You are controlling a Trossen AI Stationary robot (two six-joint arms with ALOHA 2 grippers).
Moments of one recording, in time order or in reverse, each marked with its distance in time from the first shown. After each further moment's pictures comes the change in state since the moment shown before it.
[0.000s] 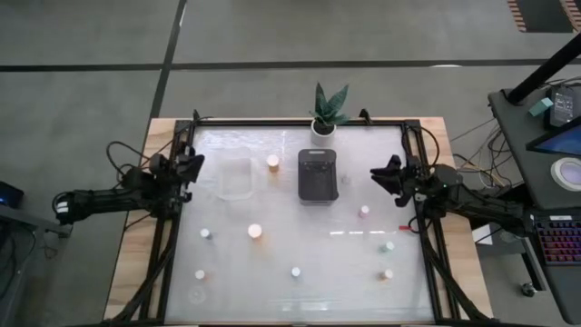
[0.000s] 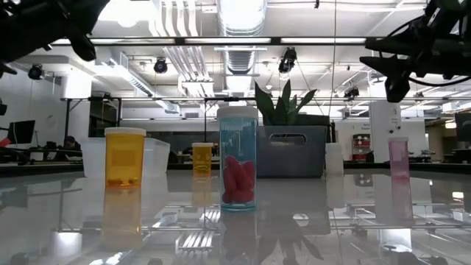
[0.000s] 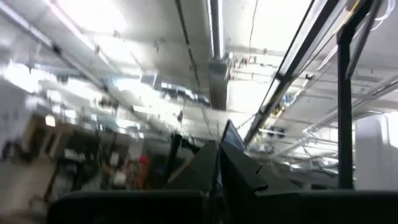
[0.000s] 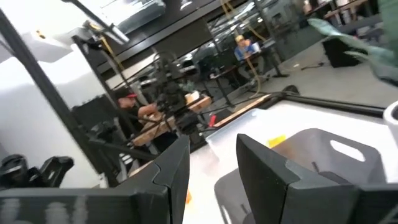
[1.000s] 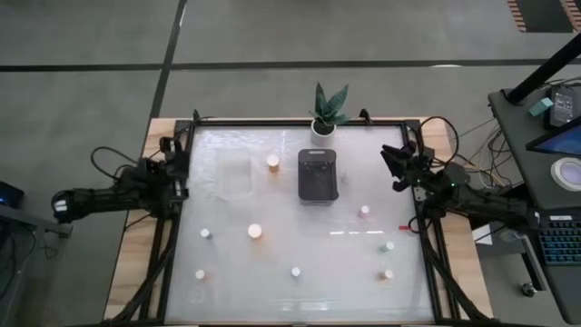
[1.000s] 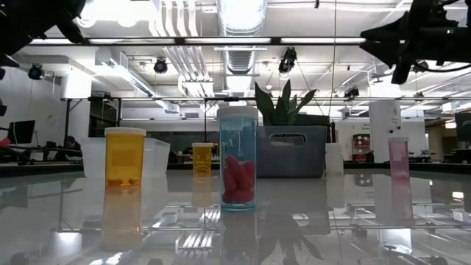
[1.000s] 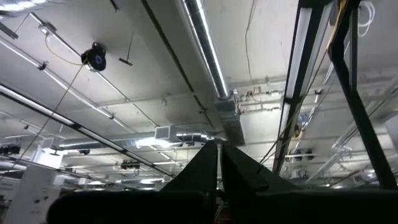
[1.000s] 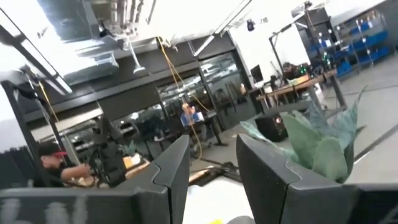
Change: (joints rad) left arm 0.000 0.053 0.002 0.222 -0.006 0.256; right arm 0.000 0.107 0.051 0.231 0.325 -0.199
